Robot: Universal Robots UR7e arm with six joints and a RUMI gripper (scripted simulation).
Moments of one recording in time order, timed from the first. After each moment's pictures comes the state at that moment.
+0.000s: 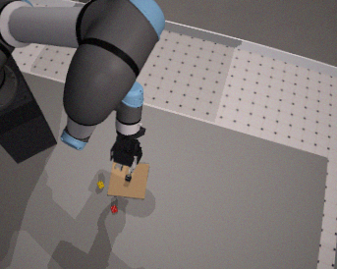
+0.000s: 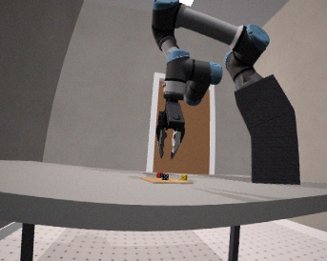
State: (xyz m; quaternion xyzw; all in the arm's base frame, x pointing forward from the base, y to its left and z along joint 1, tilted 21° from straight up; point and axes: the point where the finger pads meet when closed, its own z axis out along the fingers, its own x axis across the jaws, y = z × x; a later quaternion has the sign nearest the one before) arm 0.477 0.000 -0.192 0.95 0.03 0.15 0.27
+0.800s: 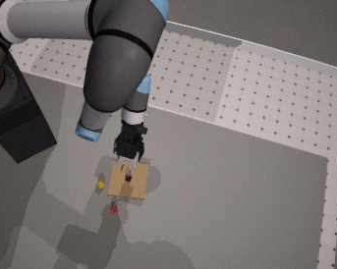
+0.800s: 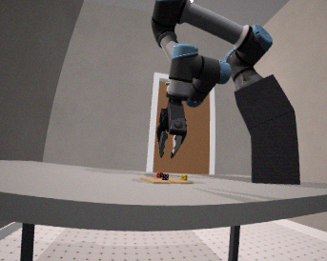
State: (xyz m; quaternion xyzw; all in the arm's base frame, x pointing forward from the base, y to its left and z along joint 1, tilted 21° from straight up) arm 0.478 0.002 -0.192 0.92 0.02 0.15 0.37
